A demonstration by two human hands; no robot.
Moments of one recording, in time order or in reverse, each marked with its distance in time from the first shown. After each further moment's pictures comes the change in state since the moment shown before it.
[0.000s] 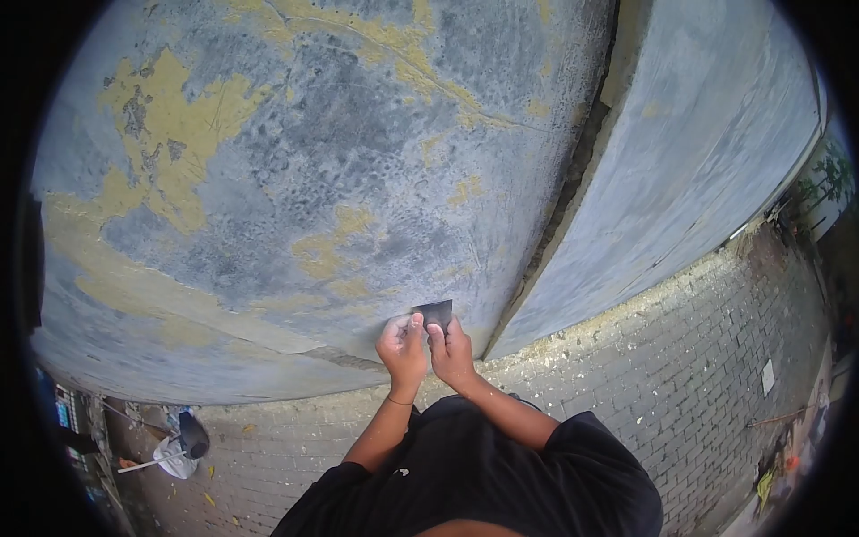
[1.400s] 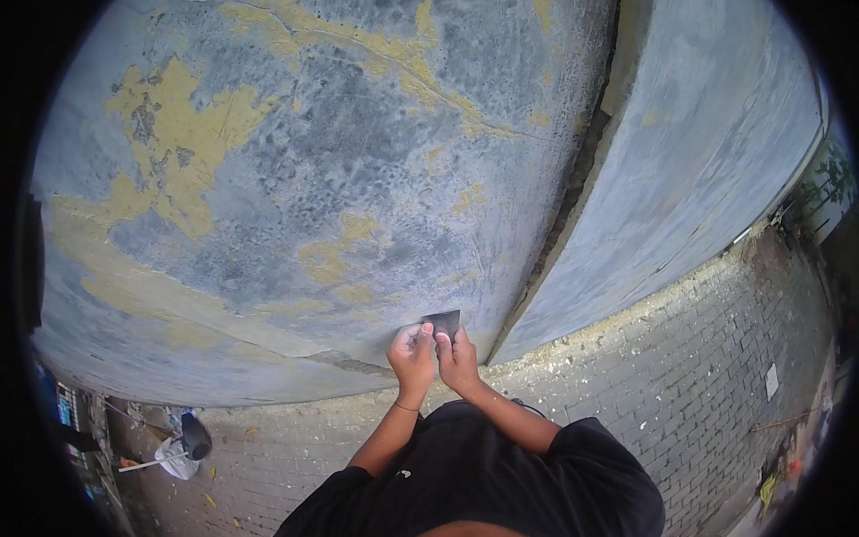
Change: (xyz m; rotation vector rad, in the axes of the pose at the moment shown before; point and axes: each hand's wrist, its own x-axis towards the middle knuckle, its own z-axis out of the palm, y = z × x) left_hand -0.005 -0.018 0.000 -0.031 -0.025 -0.058; right_hand -0.003 0.010 0.001 -0.087 0.082 -0.142
